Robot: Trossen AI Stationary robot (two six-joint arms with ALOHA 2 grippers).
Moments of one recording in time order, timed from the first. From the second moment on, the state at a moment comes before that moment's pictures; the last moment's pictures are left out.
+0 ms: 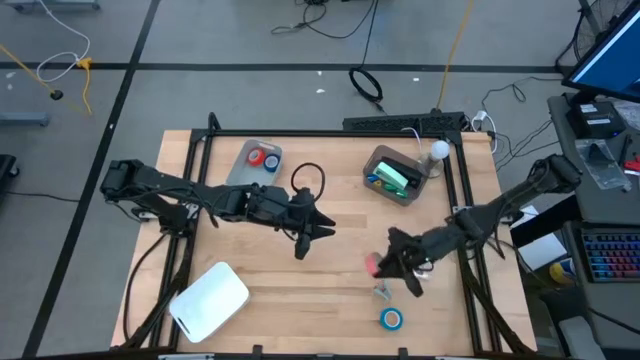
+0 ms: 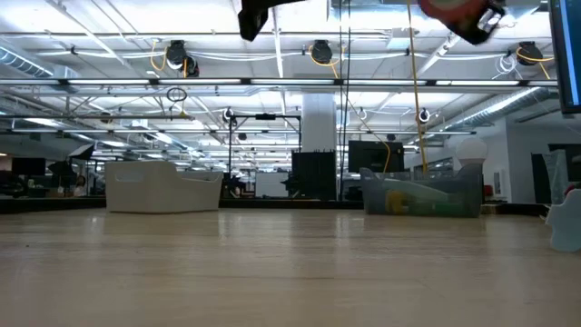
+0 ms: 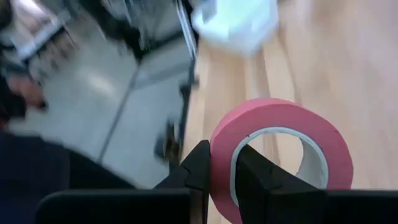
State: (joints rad) left arm -0.15 1.49 1.12 0.07 -0.02 -0.37; right arm 0.50 1.11 0.75 -0.06 0.08 0.66
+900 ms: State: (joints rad) left arm -0.25 1.50 1.12 0.23 -0.34 0.25; right arm 0.27 1.25 0.75 0.56 0.00 0.76
